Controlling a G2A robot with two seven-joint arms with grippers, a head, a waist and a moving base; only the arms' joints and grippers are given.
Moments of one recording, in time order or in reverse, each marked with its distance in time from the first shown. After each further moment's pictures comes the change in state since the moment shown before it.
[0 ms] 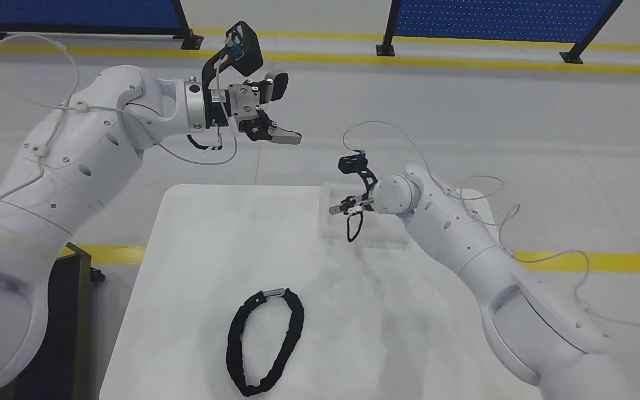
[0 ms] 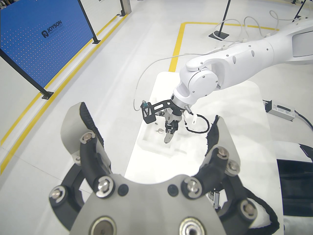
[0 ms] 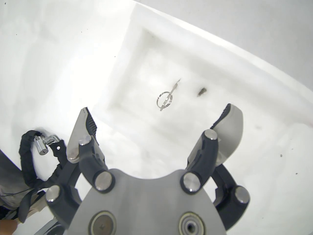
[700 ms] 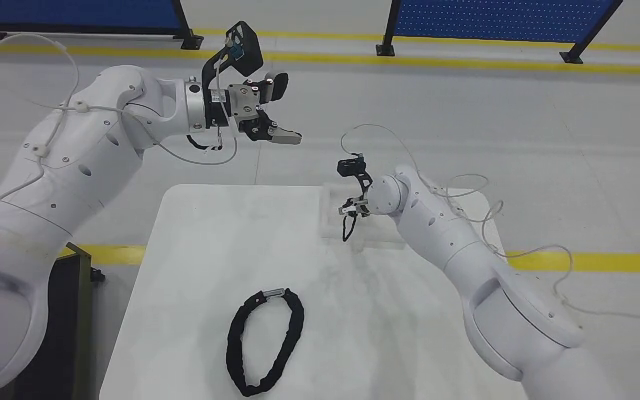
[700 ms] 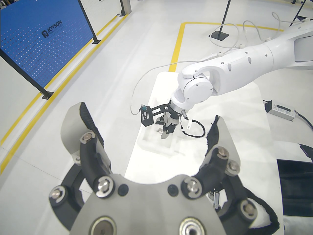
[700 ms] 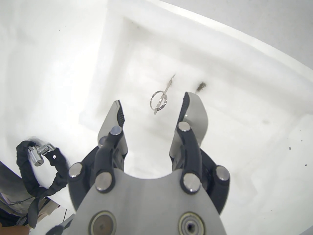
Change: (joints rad) left arm 0.000 0.000 0.000 0.000 0.000 0.000 0.000; right arm 0.033 -0.099 -0.021 0.168 -0.037 0.018 -0.009
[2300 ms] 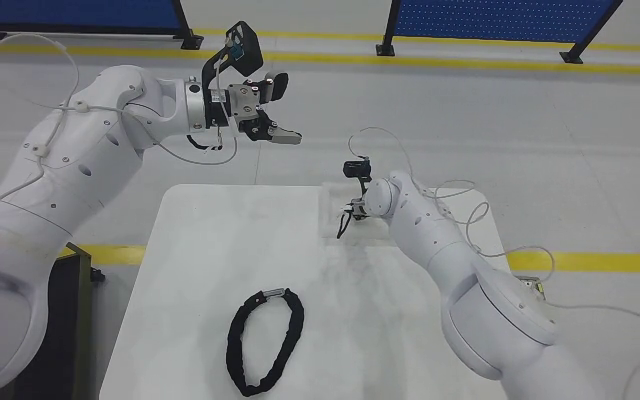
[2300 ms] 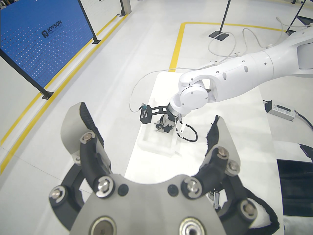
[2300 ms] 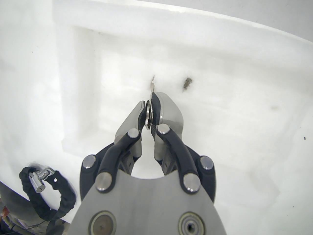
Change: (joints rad) left arm 0.000 0.000 0.000 0.000 0.000 0.000 0.000; right arm 0.027 -0.119 0.054 0.230 -0.034 0.057 -0.074
